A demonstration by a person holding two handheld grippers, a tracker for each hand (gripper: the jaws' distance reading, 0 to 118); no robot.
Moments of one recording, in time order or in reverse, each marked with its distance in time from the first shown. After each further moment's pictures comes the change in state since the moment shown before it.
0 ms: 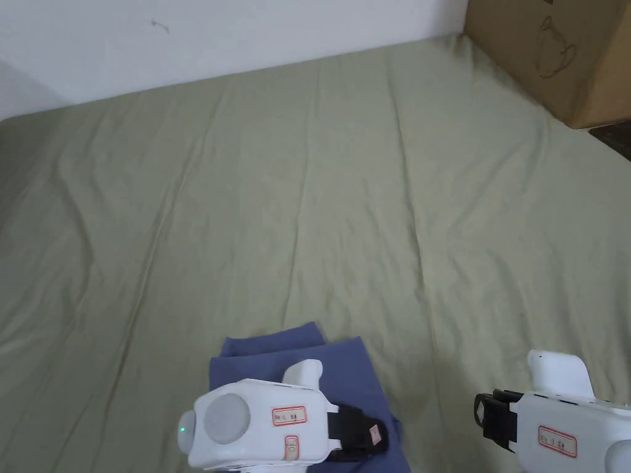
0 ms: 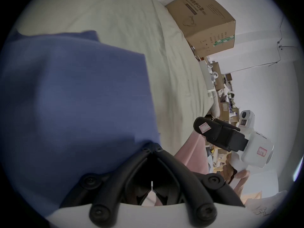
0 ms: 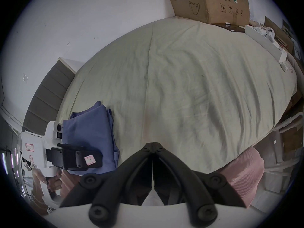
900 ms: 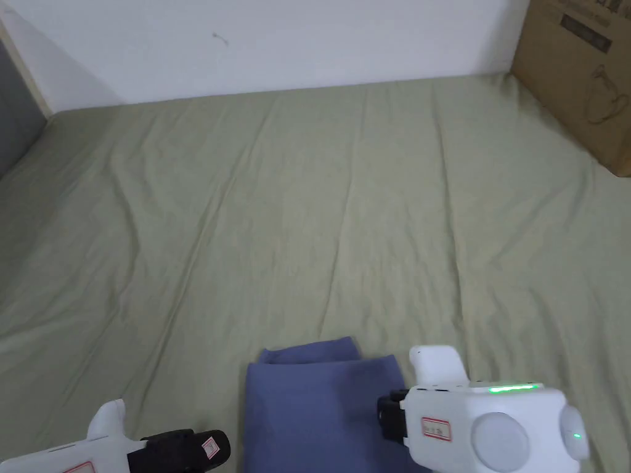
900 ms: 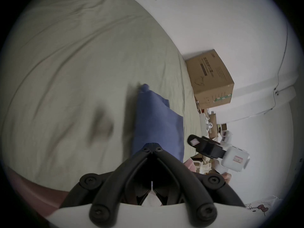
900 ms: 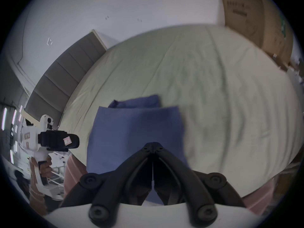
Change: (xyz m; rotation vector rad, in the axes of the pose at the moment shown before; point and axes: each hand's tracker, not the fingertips) left arm -0.122 -0.074 0.197 0.439 -0.001 0.280; right arm -0.136 0.011 -0.069 -0.162 0.170 0.257
